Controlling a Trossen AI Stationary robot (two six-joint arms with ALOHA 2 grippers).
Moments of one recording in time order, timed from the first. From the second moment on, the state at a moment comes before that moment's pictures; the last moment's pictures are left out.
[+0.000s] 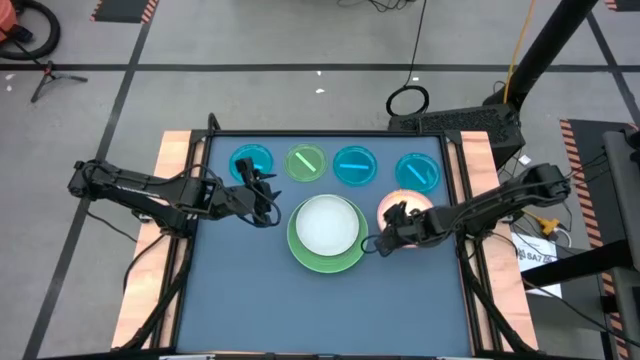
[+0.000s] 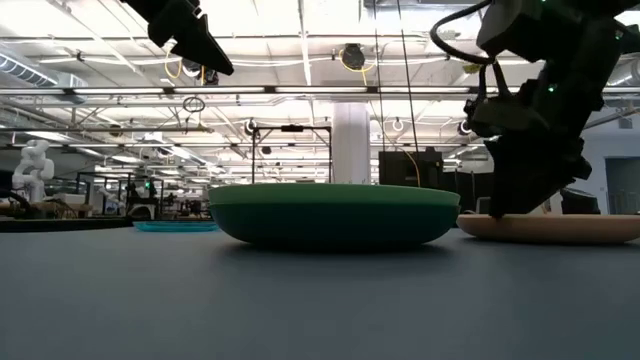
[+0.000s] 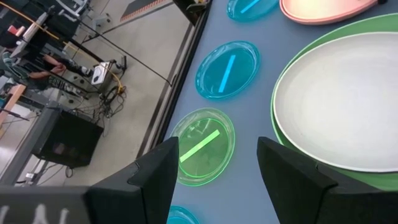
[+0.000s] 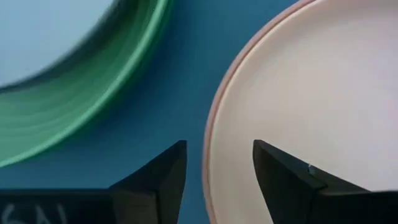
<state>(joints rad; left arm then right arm) -0.15 1.13 0.93 -0.50 -0.68 0.15 0.24 1.34 0.60 -0.48 0.28 1.13</state>
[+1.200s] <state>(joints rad) -0.15 1.13 0.93 -0.47 -0.68 0.09 0.34 1.21 0.60 -0.55 0.13 1.10</state>
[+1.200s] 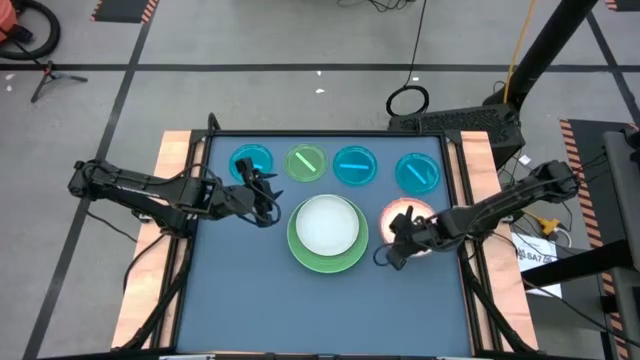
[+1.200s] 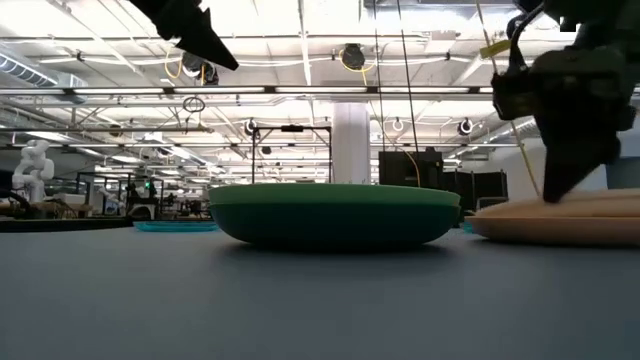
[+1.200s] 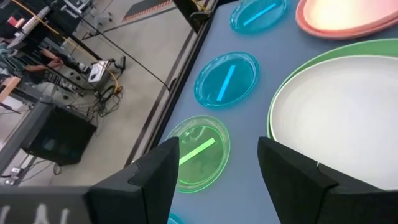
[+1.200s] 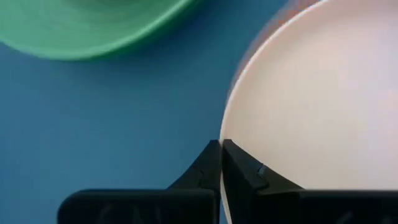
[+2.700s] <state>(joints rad) -0.60 1.12 1.11 -0.81 -1.15 -0.33 0.21 1.83 1.58 -0.50 0.01 0.01</state>
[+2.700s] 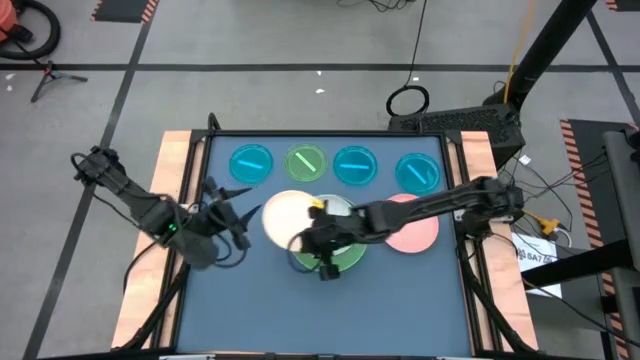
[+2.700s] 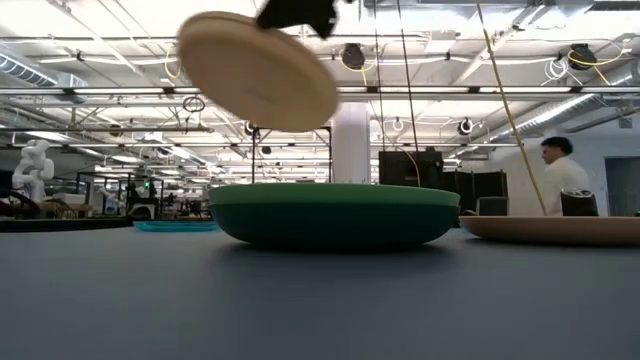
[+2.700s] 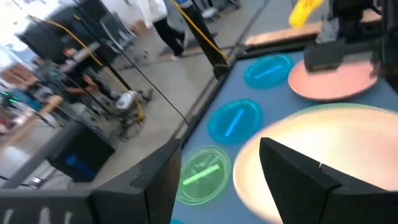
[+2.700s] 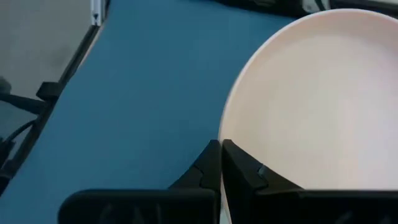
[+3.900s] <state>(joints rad) -0.81 1.12 1.11 -1.08 -1.49 -0.55 0.17 2.36 1.93 -0.27 -0.08 -0.34</state>
